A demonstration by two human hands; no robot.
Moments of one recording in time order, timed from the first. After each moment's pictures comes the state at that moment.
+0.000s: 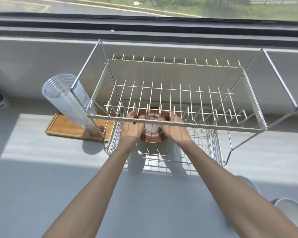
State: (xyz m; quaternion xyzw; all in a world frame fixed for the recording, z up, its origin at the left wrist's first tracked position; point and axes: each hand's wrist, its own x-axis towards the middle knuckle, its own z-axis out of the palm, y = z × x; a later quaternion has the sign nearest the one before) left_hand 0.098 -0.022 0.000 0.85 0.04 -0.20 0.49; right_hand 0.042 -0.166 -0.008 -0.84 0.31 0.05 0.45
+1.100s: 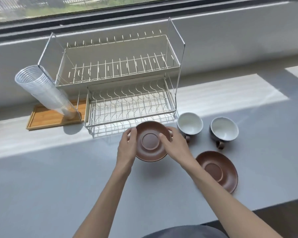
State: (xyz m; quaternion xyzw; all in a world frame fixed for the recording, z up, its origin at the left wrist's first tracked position) left_hand -0.143 0.019 0.015 0.79 0.02 -0.29 0.54; right_hand -0.235 -0.115 -0.006 -0.76 0.39 -0.06 0.51
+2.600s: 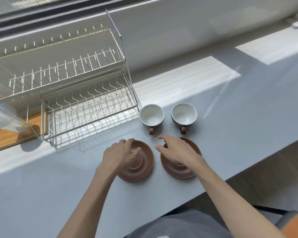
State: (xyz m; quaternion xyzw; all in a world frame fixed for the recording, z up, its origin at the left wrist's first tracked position) left_hand -0.191 -0.037 0.006 0.88 -0.41 -0.26 -0.03; right_hand -0.345 -0.171 0.002 -0.86 0.37 0.12 0.33
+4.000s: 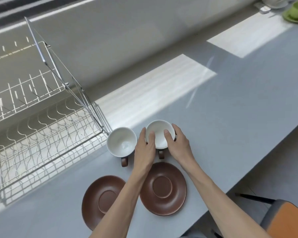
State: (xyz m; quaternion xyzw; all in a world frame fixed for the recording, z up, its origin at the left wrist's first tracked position) left_hand -0.254 -0.223 -0.044 0.76 -0.20 -0.43 0.45; right_hand -0.353 -0.294 -0.047 -0.62 0.59 -0.15 0.50
